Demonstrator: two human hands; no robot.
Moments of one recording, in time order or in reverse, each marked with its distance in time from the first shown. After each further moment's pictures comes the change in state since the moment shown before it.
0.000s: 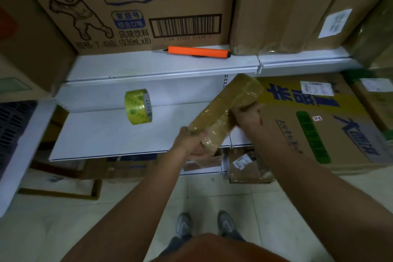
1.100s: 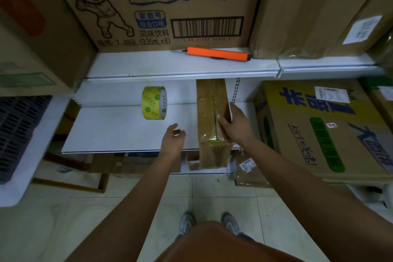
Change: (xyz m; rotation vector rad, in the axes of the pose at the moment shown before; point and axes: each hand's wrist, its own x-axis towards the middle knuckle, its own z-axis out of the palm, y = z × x) left_hand 0.009 -0.026 -0.054 -0.091 0.250 0.198; right_hand -0.037 -0.008 0.043 -0.415 -0.225 -0.421
